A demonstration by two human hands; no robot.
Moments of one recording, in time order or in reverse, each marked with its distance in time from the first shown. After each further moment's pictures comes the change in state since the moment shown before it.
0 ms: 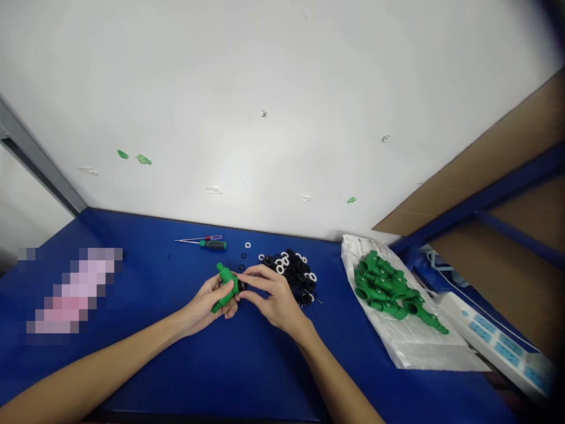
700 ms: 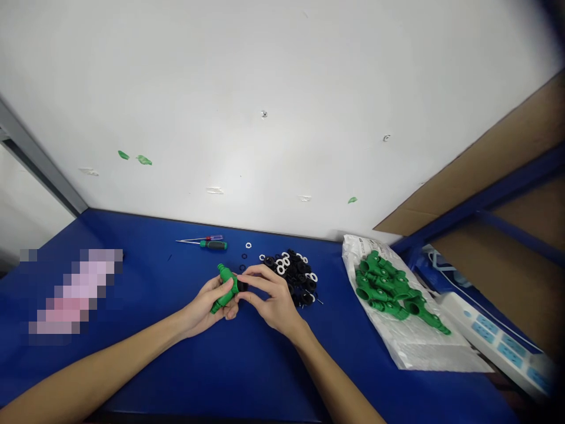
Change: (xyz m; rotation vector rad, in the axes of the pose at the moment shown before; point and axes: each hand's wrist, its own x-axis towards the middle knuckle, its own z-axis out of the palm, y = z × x) left_hand -0.001 0.002 0.001 -0.003 -0.023 -0.026; right_hand -0.002 0.003 0.008 0.074 0.088 -0.012
